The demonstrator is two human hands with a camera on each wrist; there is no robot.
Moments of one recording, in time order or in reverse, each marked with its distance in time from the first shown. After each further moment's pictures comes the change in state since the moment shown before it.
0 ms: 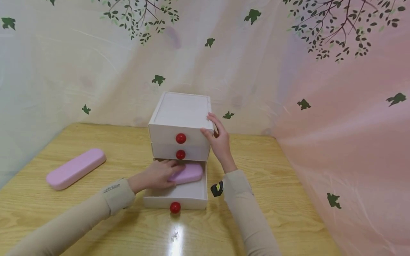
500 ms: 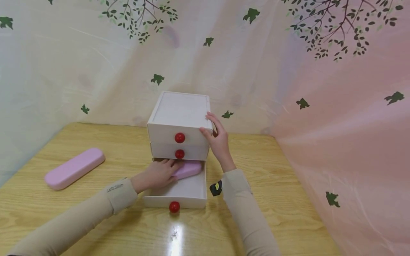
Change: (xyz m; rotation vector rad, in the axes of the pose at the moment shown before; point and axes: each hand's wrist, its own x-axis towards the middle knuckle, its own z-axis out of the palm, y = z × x) left_hand 0.003 0.008 0.002 0.041 -0.043 -0.117; right_hand 0.000 0.000 0.000 0.018 -0.003 0.003
